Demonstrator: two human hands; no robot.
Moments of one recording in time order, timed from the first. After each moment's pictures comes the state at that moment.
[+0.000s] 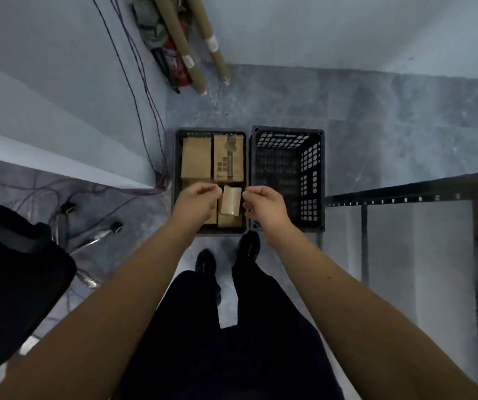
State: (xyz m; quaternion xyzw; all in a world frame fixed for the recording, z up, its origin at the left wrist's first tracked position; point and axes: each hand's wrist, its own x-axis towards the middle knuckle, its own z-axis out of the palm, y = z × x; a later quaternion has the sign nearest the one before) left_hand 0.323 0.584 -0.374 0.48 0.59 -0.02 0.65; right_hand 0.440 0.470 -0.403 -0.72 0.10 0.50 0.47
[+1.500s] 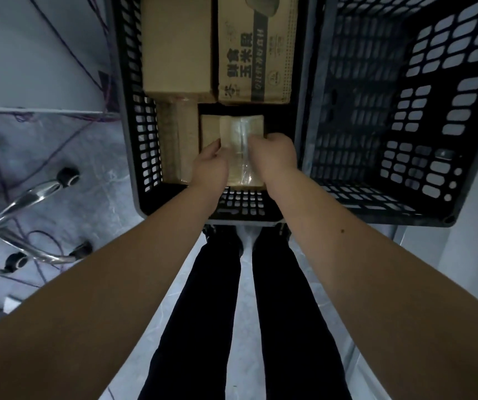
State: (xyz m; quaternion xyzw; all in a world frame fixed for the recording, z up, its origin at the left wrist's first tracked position) left_hand 0.344 0.602 -0.873 0.38 0.69 -0.07 0.61; right_hand 0.452 0.546 -0.881 -0.79 0.10 0.54 0.27
